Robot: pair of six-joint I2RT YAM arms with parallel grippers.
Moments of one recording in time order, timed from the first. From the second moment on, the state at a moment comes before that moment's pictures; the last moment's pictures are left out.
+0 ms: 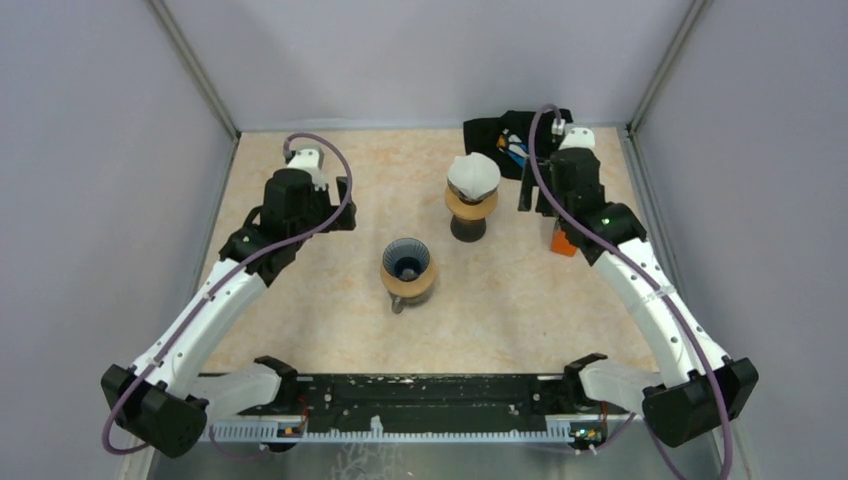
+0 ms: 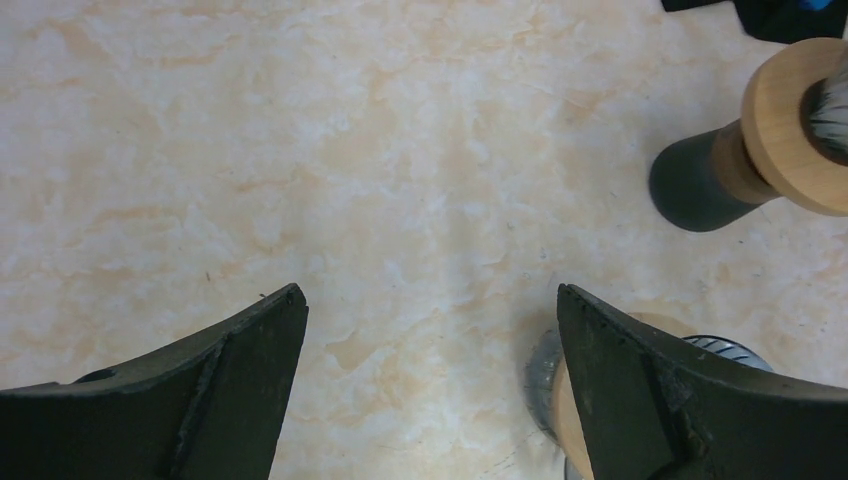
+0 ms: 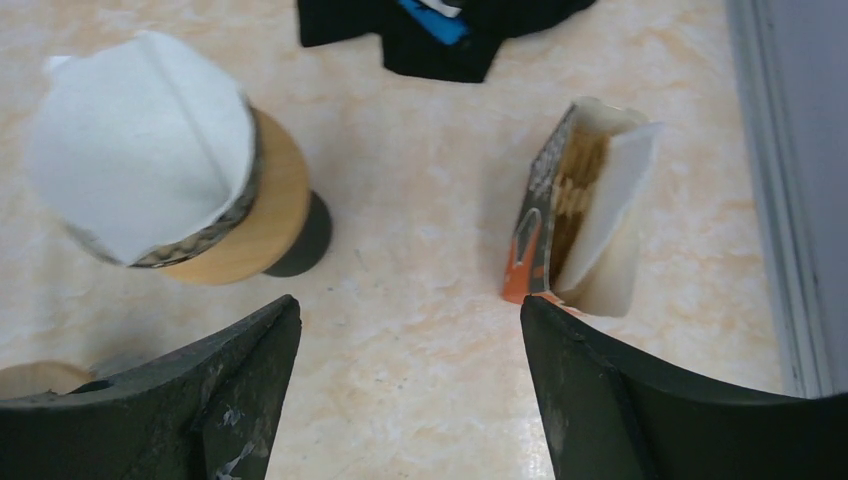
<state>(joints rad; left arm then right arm) -0.47 1.10 1.09 -0.49 -0.27 -0.26 0.41 1.14 1.24 -0.65 0.33 0.24</state>
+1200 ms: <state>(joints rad) -0.36 0.95 0.89 -0.31 -0.22 -0.19 0.06 1.23 0.92 -0.17 0.38 0.26</state>
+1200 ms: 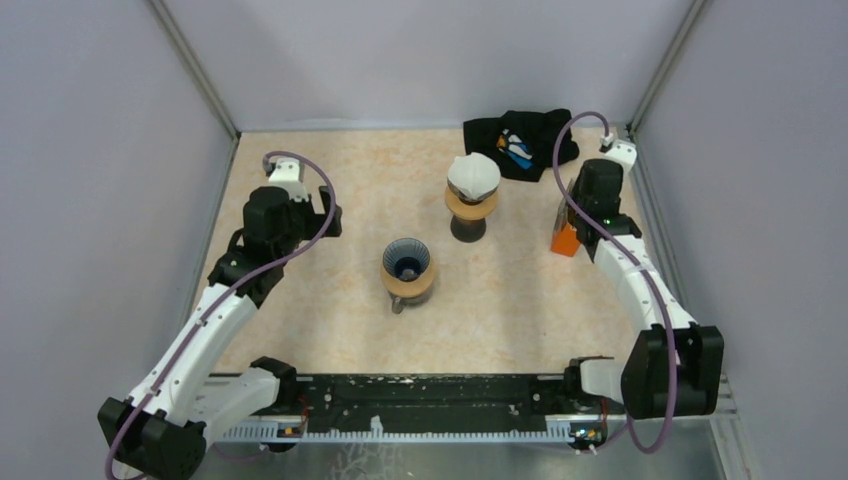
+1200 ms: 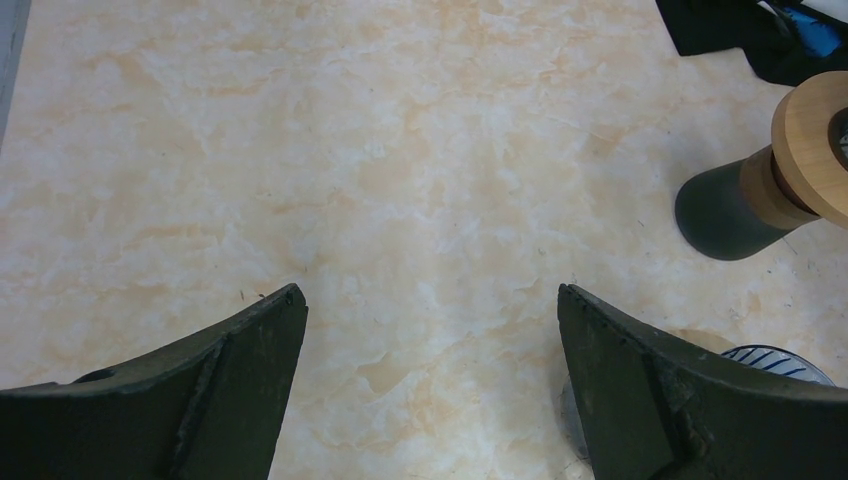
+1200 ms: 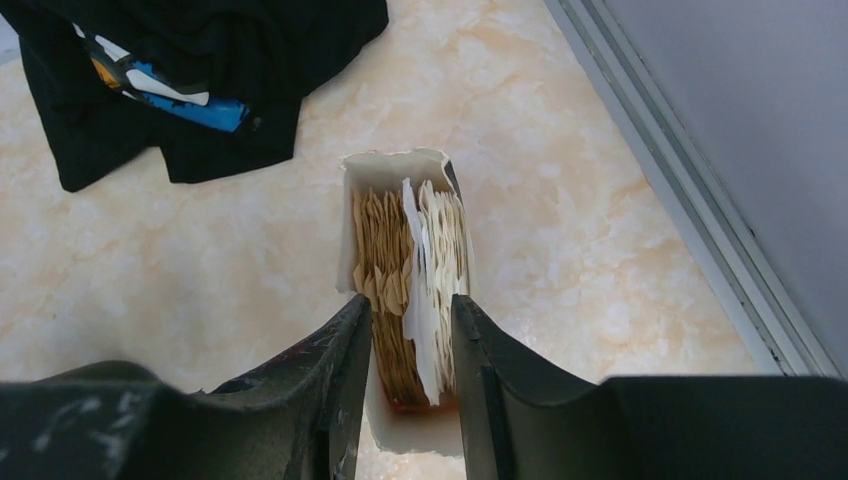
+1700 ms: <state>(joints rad) -0.36 0.96 0.89 -0.31 -0.24 -0.19 0.05 1.29 0.91 -0.14 0.39 0.26</state>
